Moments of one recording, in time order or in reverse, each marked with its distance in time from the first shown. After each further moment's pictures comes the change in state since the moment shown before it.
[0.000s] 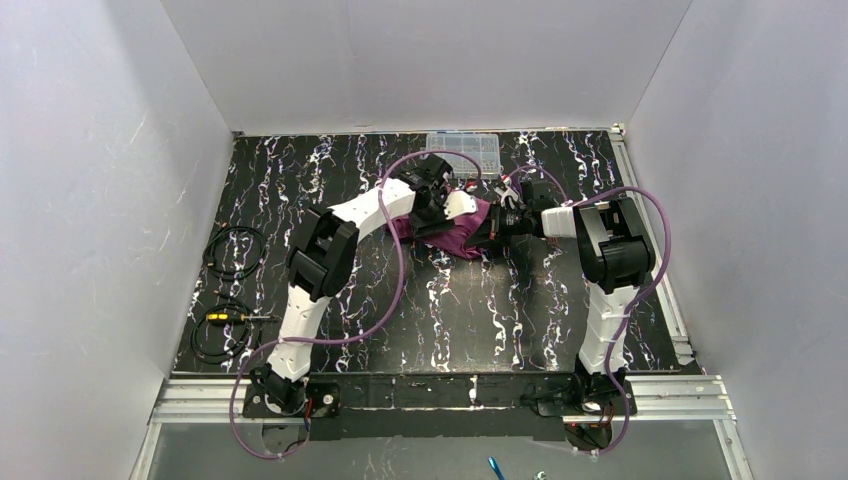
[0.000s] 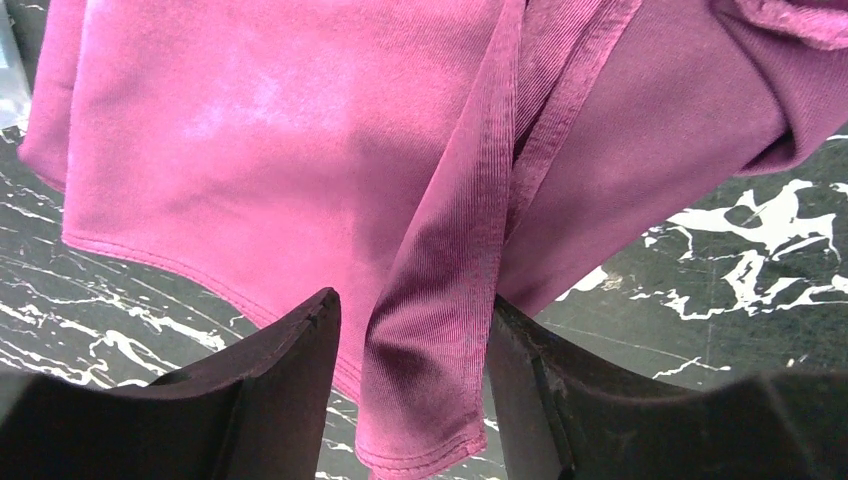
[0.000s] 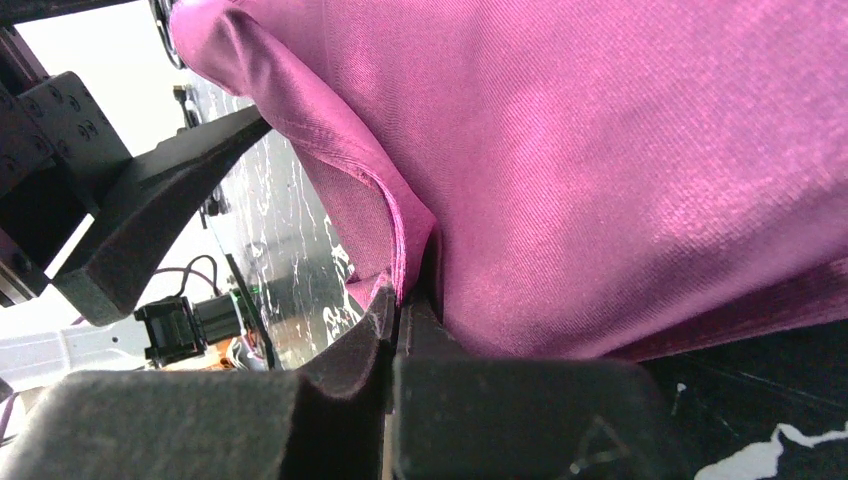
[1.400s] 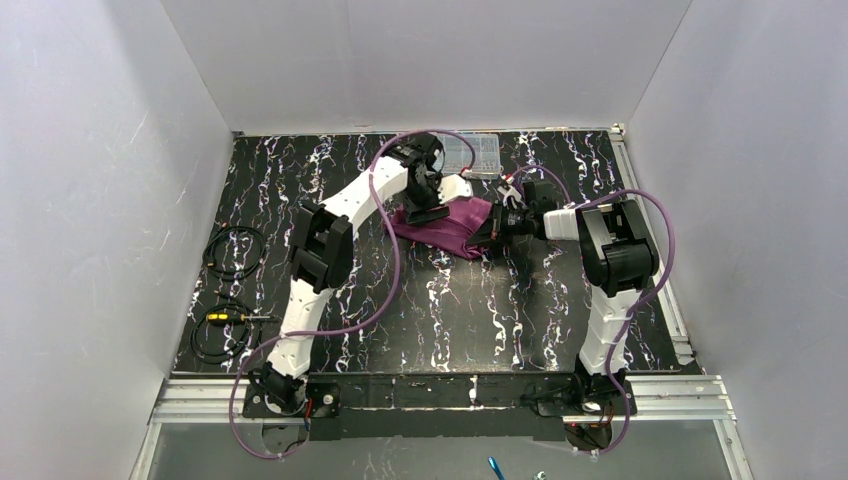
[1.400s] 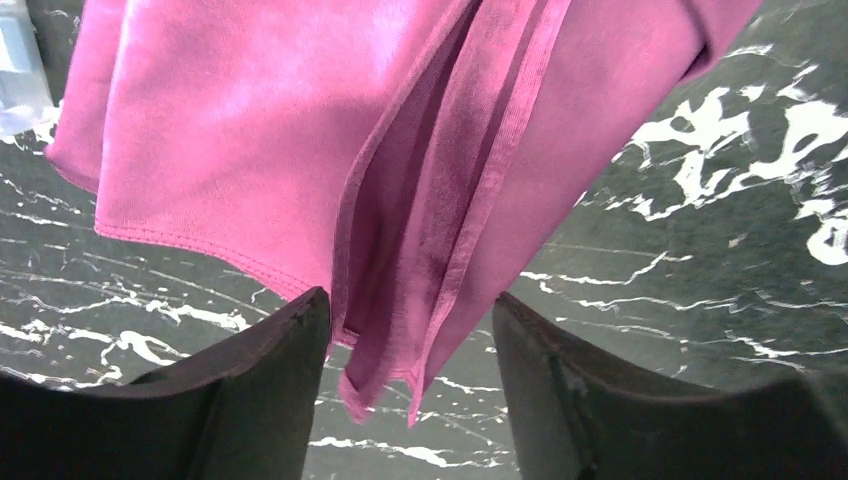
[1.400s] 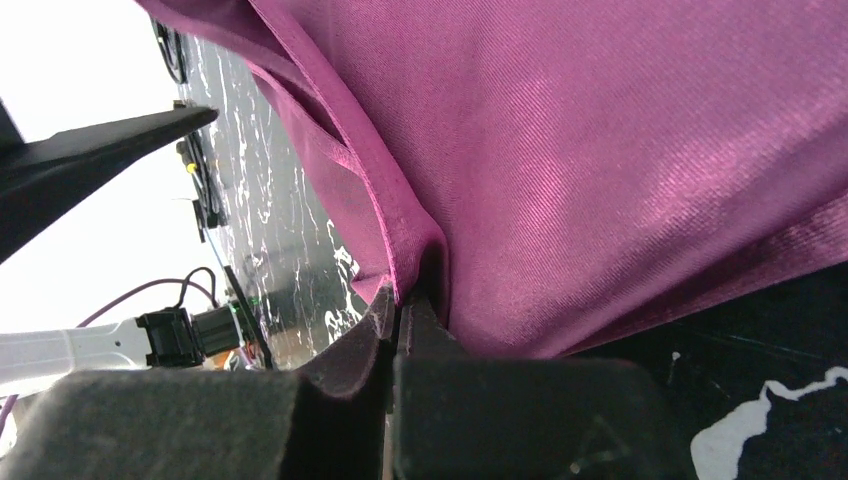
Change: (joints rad) left arm 0.063 0.069 0.269 -0.296 0.134 0.089; right arm -0.006 -0.035 -0.034 0.049 0.016 0.039
